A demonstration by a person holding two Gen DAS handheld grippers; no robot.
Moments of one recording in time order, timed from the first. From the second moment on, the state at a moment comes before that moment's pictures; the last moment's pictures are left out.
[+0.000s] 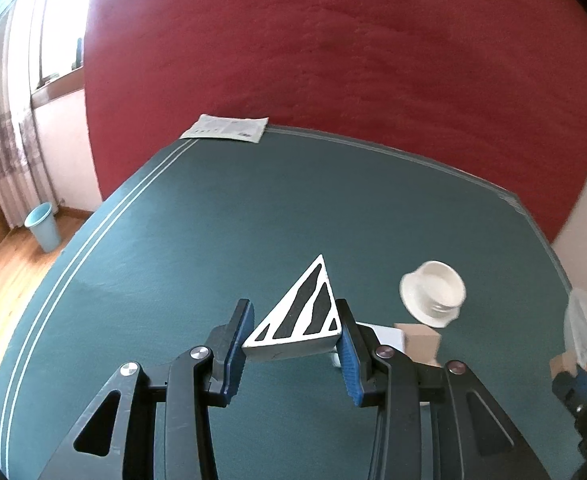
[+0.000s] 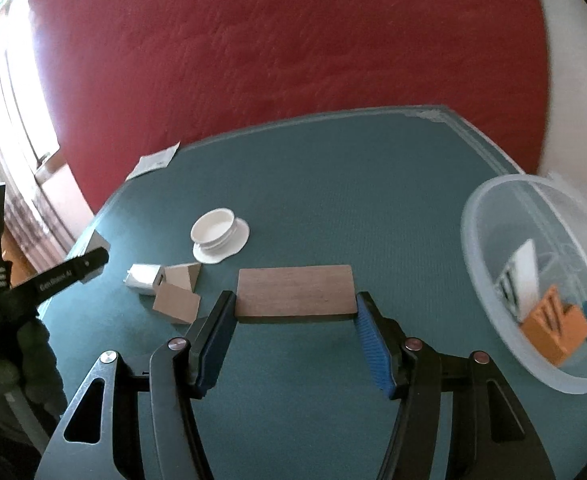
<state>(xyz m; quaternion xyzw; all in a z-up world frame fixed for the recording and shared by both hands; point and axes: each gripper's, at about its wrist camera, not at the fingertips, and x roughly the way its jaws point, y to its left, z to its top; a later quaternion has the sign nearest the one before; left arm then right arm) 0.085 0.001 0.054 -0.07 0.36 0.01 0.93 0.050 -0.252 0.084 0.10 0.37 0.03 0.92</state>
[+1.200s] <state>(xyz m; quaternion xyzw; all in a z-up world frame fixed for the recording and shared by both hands) 0.047 -0.053 0.046 -0.03 0.38 -0.07 0.92 -0.034 -0.416 0.089 0.14 0.33 -0.18 0.92</state>
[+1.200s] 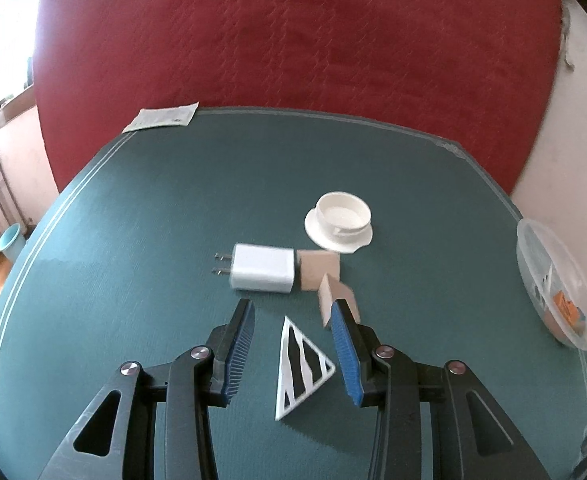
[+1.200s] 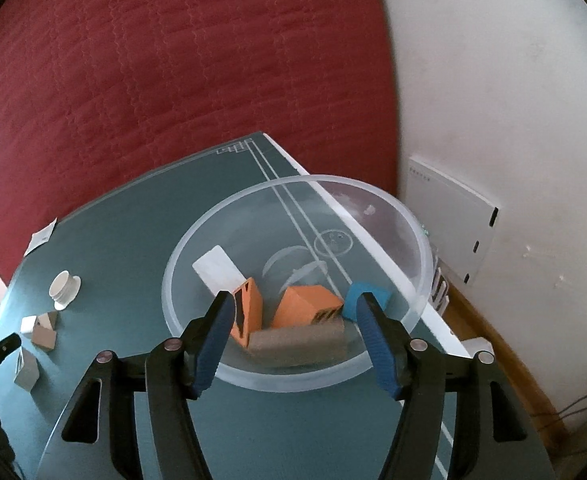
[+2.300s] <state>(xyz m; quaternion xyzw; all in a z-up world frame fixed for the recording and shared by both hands) 0.034 -0.067 0.016 0.02 0.42 -0.06 0.91 -0.038 -0.398 0.077 0.10 0.30 -0.16 0.94</state>
